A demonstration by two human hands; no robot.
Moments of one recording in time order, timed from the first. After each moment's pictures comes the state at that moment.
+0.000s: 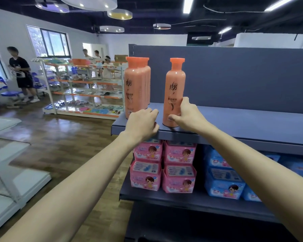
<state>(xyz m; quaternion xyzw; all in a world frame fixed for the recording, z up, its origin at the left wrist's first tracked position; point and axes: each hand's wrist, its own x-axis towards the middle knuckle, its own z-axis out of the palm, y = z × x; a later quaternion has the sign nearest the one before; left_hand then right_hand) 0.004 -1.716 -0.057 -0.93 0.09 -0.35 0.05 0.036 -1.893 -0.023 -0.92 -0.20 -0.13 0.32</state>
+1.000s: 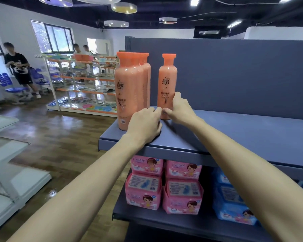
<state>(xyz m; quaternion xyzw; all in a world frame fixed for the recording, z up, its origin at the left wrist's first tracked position) 0.082 -1.718 -0.056 -0.93 0.09 -0.36 0.03 0.167 -1.848 -0.031 -0.91 -0.21 -0.13 0.32</state>
